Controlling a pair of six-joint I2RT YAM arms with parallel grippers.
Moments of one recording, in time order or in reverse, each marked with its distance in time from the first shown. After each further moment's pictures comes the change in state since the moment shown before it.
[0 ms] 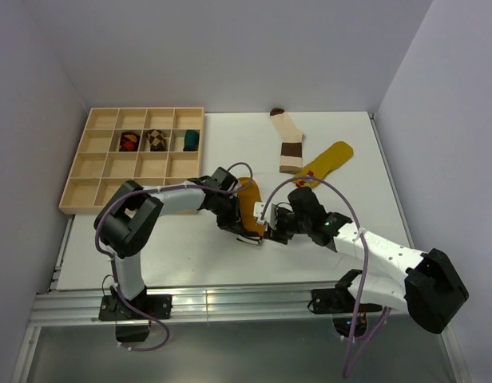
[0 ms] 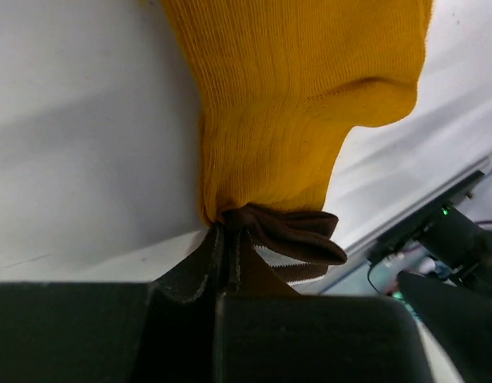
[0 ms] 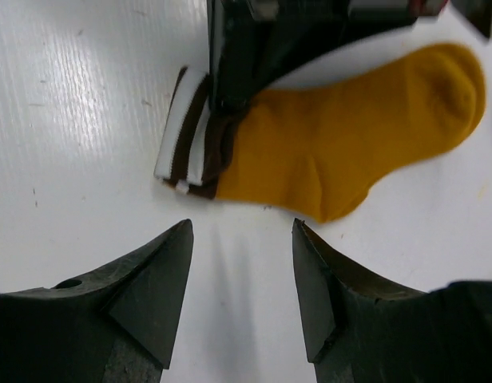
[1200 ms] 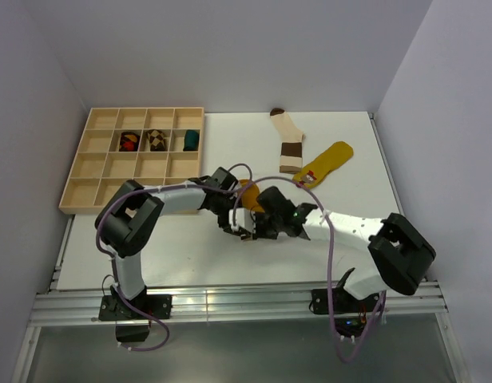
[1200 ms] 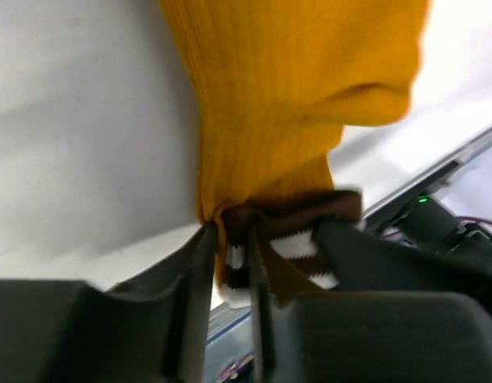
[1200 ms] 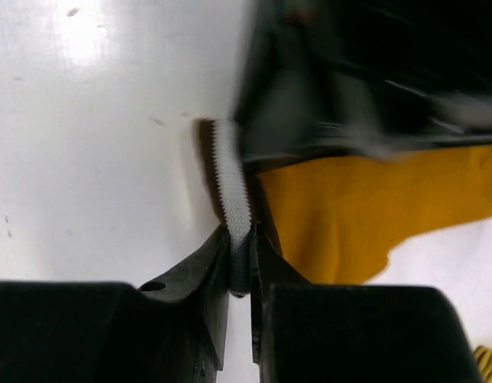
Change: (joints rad) left arm 0.000 0.045 0.050 -0.060 0.074 -0.042; right arm 0.238 0.296 0.132 0.005 0.227 -0.069
